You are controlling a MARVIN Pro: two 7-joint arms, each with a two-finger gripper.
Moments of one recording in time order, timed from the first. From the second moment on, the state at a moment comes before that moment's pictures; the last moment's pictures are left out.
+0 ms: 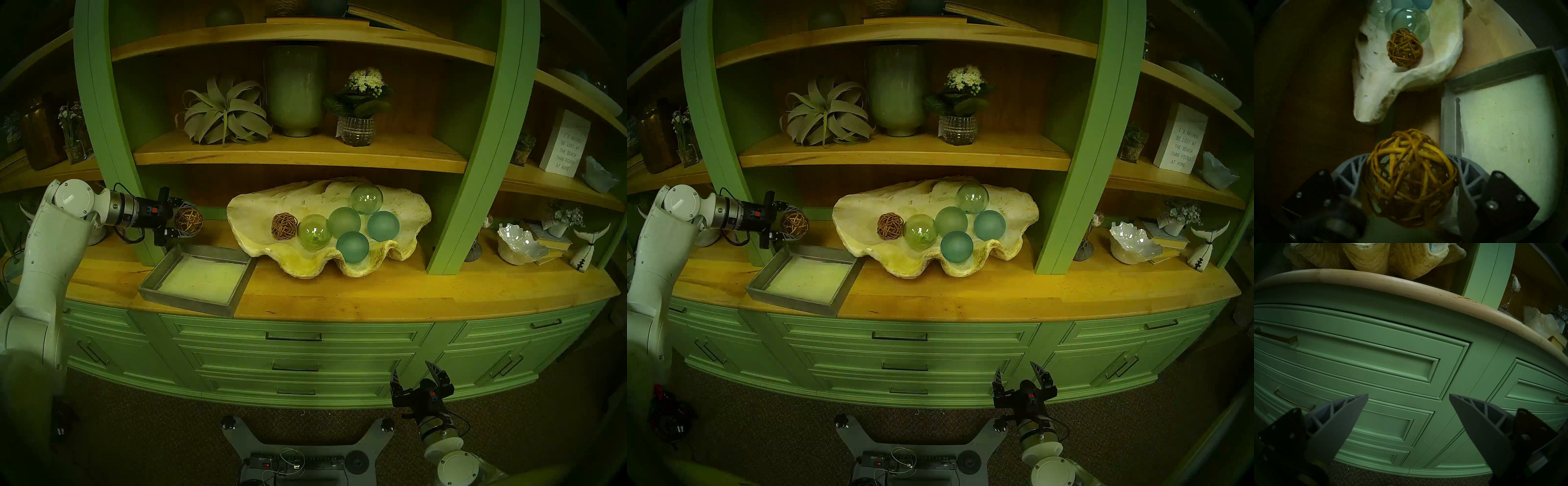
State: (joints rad) left arm 0.84 -0.80 -1.50 -1.07 0.26 -0.57 -1.27; right arm -2.26 -1.11 1.31 -1.69 0.11 -0.28 -0.40
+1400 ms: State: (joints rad) left arm 1.07 -0.98 -1.62 -1.35 -0.29 0.16 -1.24; right arm -2.26 -1.11 1.31 -1.69 0.11 -0.28 -0.40
